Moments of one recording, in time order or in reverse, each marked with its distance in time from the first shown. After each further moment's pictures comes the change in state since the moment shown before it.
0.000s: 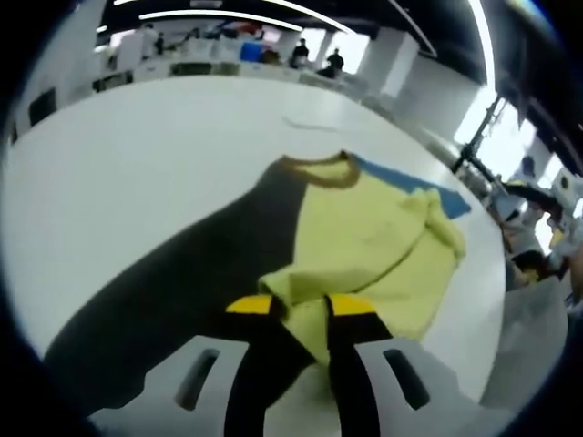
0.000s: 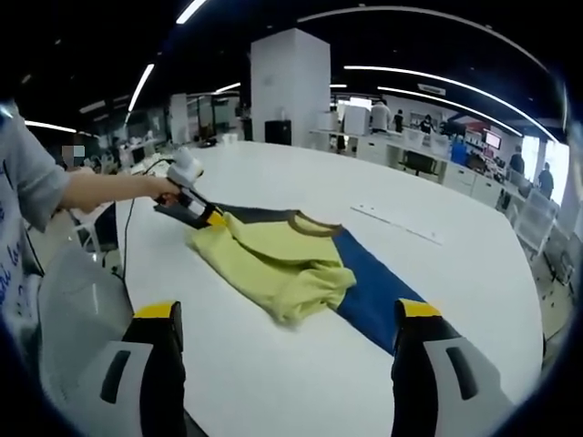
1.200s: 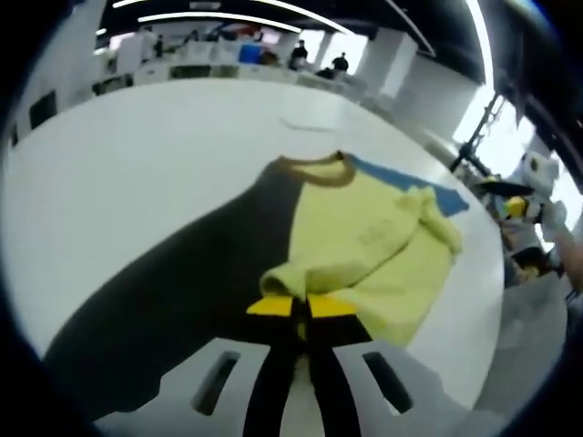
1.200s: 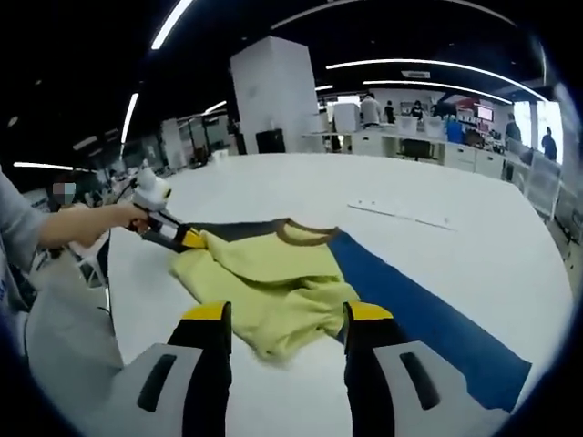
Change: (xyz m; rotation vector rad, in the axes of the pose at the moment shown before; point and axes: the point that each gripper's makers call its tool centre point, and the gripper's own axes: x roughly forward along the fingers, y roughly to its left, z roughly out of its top) left arm -0.012 -0.011 -0.005 0.013 -0.007 0.000; right arm 0.076 -0.038 -0.004 0.140 -0.025 0.034
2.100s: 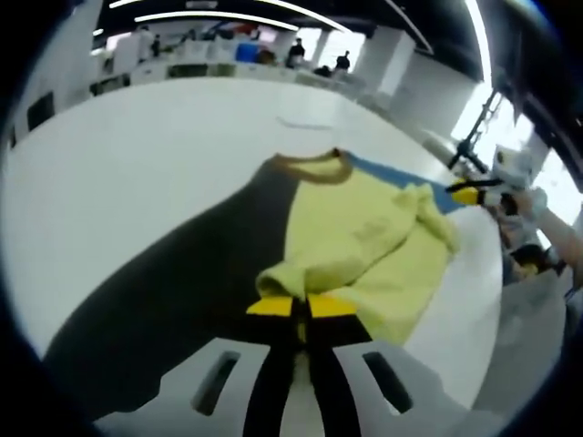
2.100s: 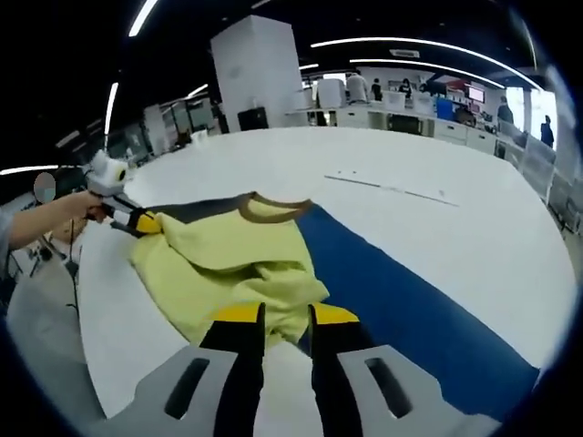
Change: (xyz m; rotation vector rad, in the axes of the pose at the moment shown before) left arm -0.001 -0.002 -0.001 0.004 0.007 -0.006; right arm 0.046 -0.042 -0.026 0.040 0.088 -0.055
